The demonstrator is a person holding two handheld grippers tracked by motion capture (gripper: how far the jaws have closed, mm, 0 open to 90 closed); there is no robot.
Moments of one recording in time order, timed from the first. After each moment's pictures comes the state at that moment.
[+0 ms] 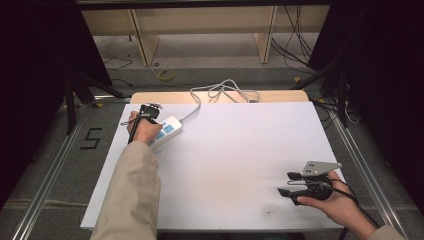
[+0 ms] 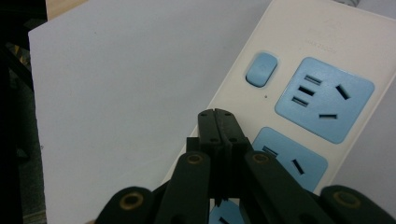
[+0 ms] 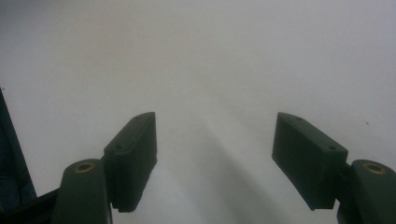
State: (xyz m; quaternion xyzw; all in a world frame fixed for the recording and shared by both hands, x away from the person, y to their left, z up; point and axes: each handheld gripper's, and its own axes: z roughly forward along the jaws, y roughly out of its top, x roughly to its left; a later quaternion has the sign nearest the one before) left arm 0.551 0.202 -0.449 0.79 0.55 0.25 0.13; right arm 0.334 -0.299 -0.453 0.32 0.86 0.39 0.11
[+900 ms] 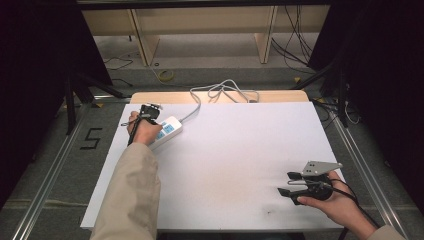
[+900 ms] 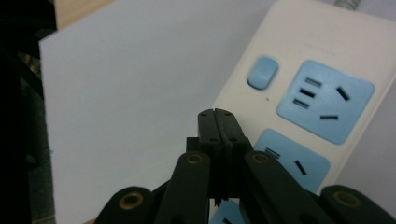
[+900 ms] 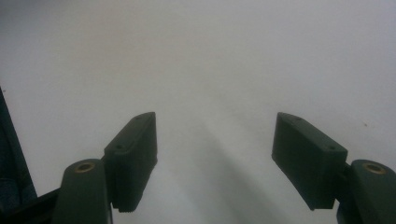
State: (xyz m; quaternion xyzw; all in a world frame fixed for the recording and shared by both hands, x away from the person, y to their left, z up) left arm 0.548 0.202 -0.446 0.78 0.55 0.26 0.14; right arm 0.334 -0.299 -0.452 0.32 0.86 0.39 0.11
